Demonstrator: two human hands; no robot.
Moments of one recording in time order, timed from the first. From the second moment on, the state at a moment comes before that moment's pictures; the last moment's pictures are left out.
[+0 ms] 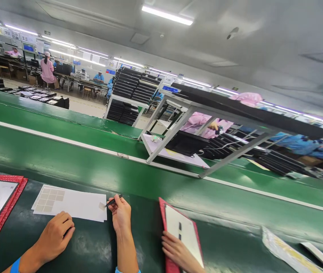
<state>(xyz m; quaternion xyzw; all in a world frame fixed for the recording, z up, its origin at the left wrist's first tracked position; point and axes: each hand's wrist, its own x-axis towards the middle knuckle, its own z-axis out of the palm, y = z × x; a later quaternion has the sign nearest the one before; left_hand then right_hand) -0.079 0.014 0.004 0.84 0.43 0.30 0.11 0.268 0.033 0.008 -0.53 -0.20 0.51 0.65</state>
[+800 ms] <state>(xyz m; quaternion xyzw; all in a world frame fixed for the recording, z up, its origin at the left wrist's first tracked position) 0.022 0.005 0.029 0.93 0.28 0.20 0.09 0.409 -0.045 0.009 -0.63 -0.02 0.31 0.72</state>
